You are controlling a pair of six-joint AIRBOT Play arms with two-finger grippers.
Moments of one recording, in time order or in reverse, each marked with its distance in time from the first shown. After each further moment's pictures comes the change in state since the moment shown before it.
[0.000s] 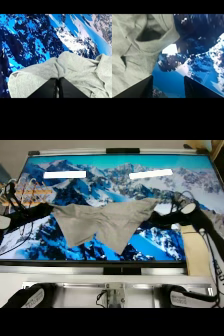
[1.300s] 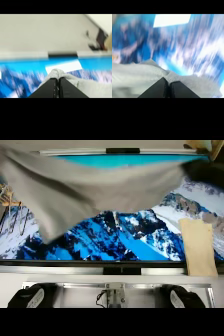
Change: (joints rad) left arm 0.001 0.200 0.675 0.115 -0.184 0.066; right arm -0.065 0.547 0.419 0.042 -0.040 -0.232
